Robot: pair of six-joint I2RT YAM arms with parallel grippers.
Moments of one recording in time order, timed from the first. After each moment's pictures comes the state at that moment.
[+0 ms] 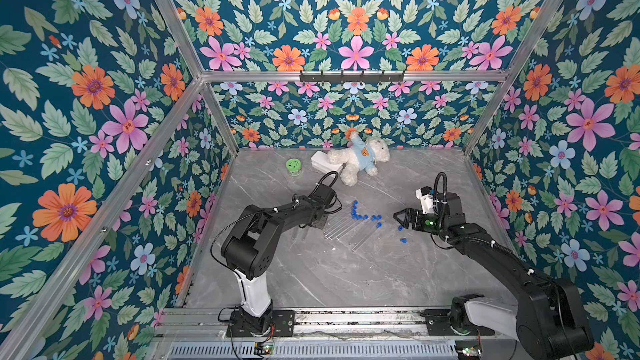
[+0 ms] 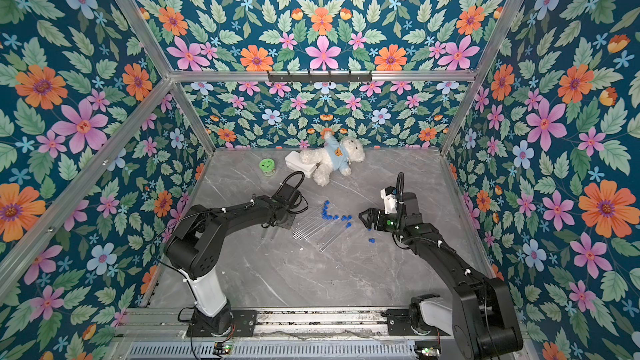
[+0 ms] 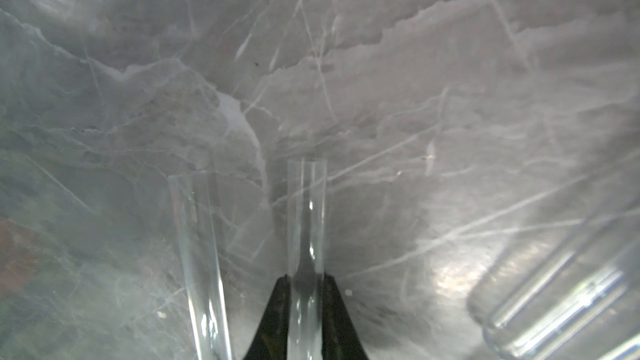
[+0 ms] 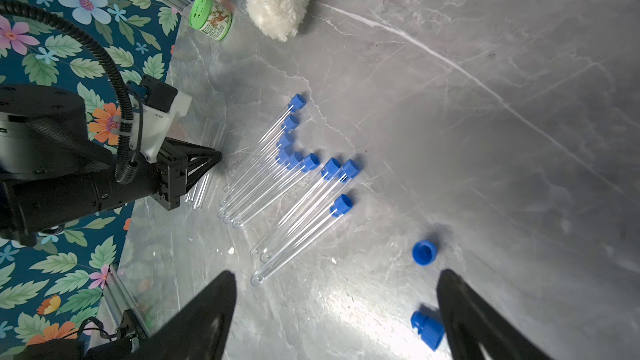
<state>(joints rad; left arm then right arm) -0.57 1.82 1.07 -0.48 -0.34 -0.15 0.19 1.18 0.61 -0.15 -0.49 0.42</state>
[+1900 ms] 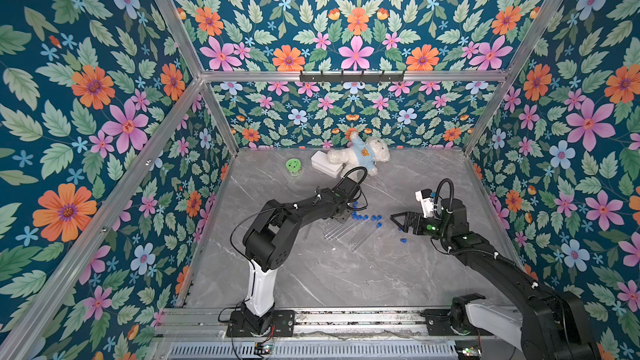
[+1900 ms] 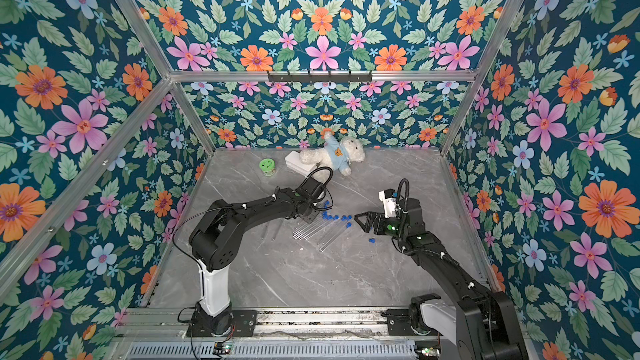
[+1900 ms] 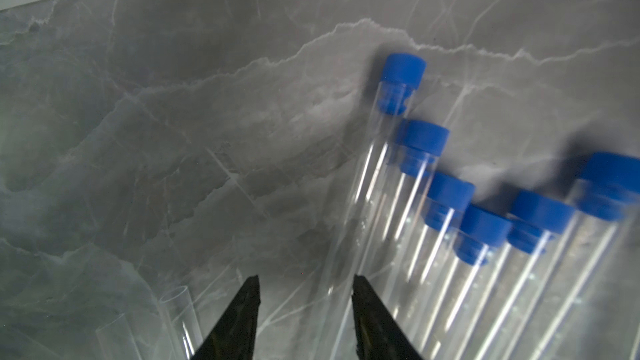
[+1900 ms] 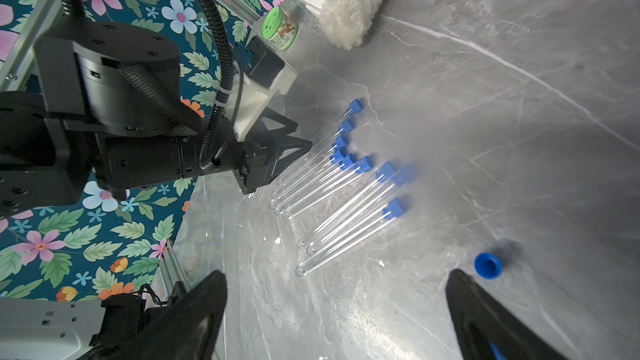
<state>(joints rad) -0.72 1.98 1.35 -0.53 -0.28 0.03 0.19 1.10 0.51 0.03 -0.63 0.48</state>
